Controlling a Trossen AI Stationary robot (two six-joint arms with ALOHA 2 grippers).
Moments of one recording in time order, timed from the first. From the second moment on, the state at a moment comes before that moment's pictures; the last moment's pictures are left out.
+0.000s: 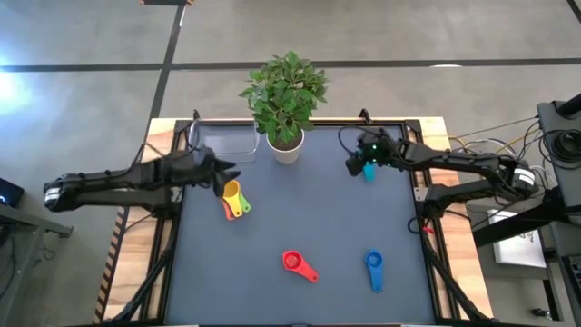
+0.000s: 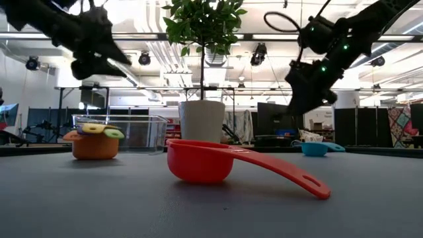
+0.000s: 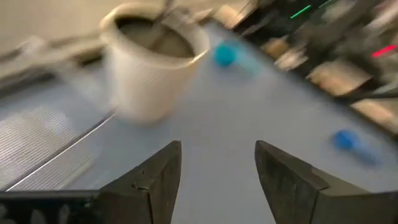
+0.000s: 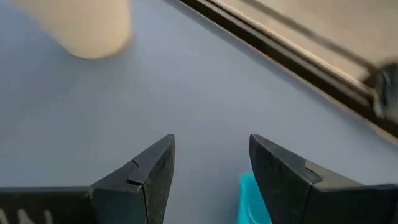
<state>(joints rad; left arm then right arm) 0.19 0.62 0.47 -0.25 -0.17 -0.47 -0.51 1.16 0.61 -0.20 0.20 0.24</state>
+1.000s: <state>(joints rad) 0.07 0.81 0.22 0.56 -0.17 -0.31 -0.74 1.37 0.68 -0.41 0.23 0.39</state>
